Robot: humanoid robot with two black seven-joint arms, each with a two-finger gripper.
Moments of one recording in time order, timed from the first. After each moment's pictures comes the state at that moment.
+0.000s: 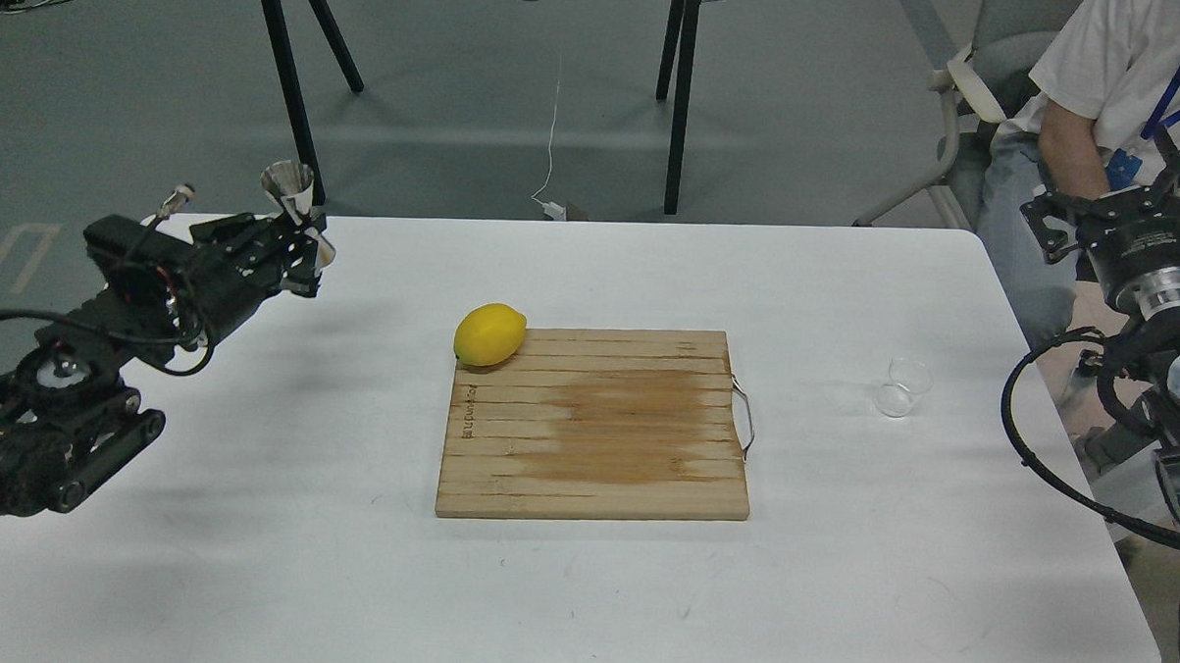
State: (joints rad) left arm -0.67 0.53 -0.64 -0.87 2.06 0.28 -0.25; right arm 0.67 -0.43 1.13 0.50 0.29 0.49 0.04
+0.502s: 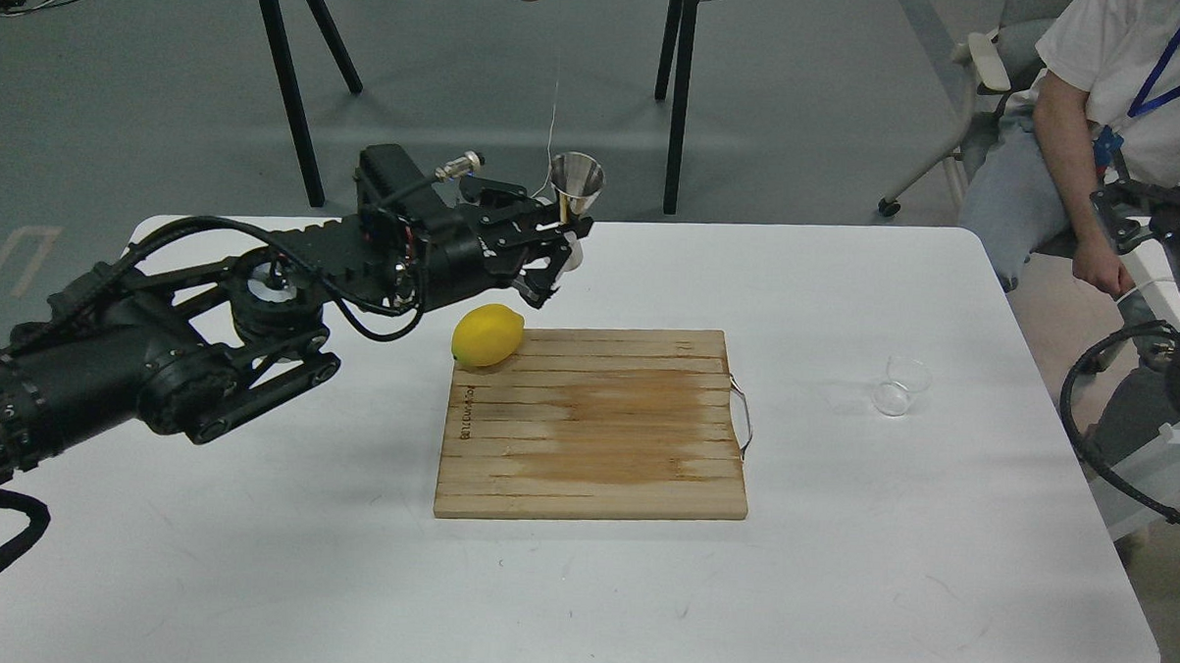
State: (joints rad) left arm -0.99 0.32 -0.24 -1.04 2.13 0.16 -0.25; right arm 0.66 -0.51 1.14 0.51 0.31 0.49 0.04
